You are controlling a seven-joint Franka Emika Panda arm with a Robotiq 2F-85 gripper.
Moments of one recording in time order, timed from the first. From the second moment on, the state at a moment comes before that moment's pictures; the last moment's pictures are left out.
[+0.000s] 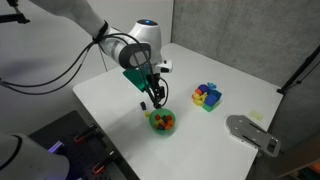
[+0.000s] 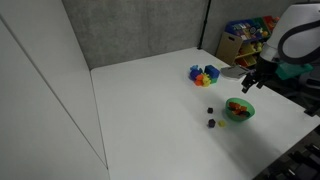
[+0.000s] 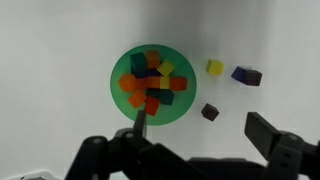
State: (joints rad) arm -0.04 0.12 -0.07 -2.43 -0.02 2.56 0.05
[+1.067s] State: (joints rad) arm -0.03 0.58 -0.14 -2.15 -0.02 2.72 0.21
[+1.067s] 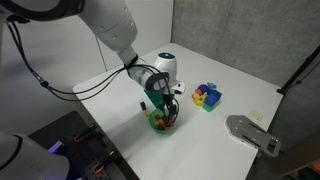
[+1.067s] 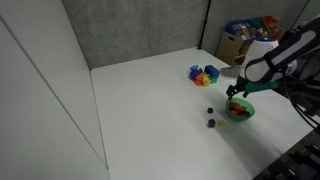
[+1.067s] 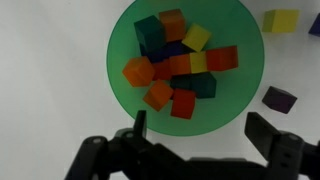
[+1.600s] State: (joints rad) arm -0.02 0.61 -0.16 -2.14 -0.01 2.72 0.25
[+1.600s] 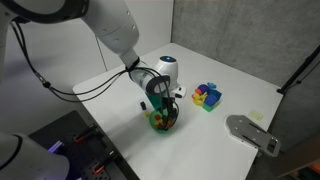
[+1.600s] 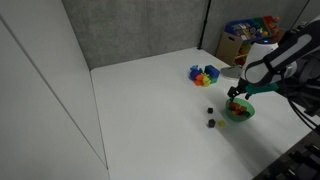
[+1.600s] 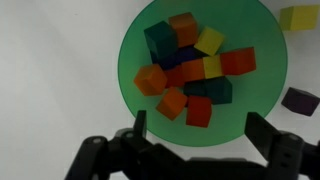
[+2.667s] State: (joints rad) arm -0.02 0.73 -0.15 -2.14 0.04 2.84 0.25
